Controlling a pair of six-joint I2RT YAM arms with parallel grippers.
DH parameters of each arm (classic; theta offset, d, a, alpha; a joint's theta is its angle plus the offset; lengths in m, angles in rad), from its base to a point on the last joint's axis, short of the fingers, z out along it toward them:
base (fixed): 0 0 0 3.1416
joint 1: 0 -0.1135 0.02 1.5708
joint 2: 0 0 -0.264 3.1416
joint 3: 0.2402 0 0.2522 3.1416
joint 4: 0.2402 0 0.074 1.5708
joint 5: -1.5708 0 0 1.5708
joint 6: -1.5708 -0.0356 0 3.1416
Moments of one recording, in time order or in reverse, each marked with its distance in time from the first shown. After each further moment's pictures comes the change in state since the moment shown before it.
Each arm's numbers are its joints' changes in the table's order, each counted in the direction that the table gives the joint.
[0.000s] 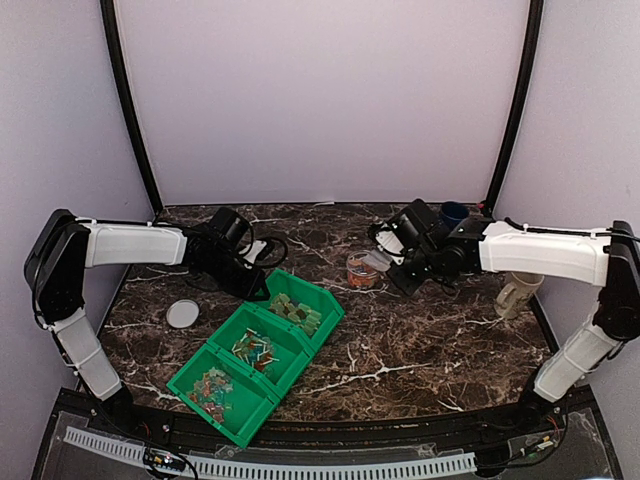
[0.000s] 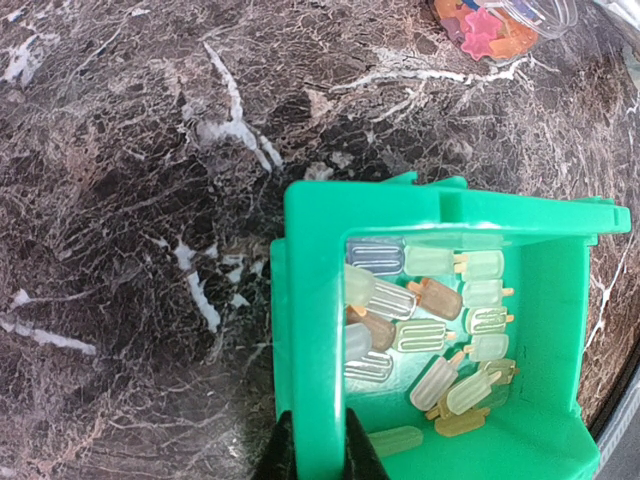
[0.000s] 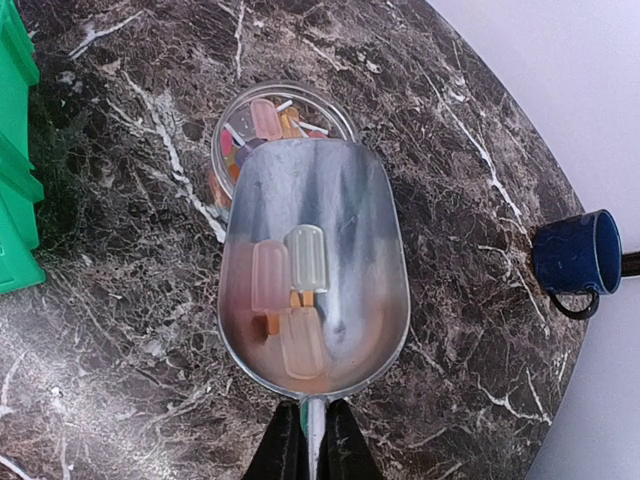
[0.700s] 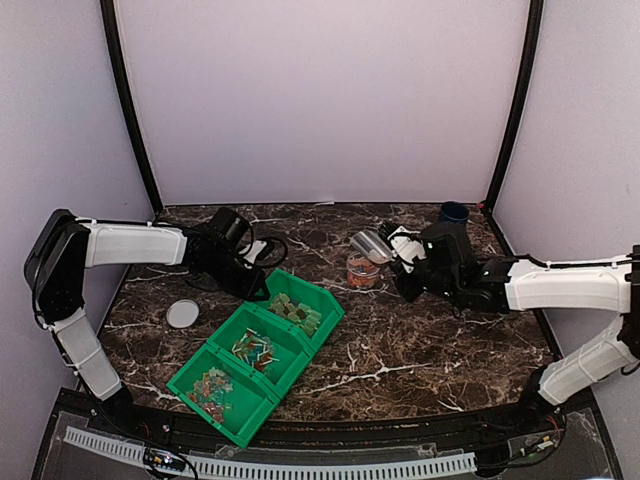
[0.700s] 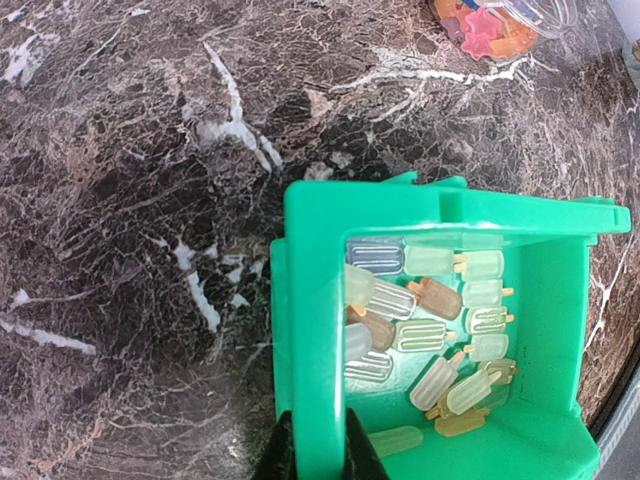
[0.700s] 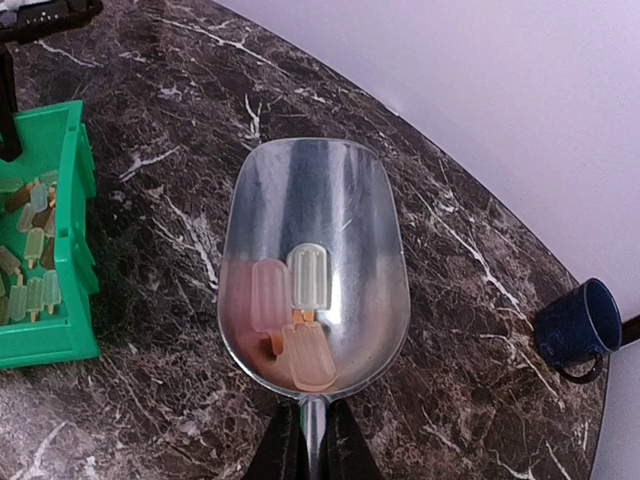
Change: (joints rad) left arm 0.000 0.000 0.000 0.000 0.000 0.000; right arm -0.016 -0.189 -0.356 -0.588 0.075 0.064
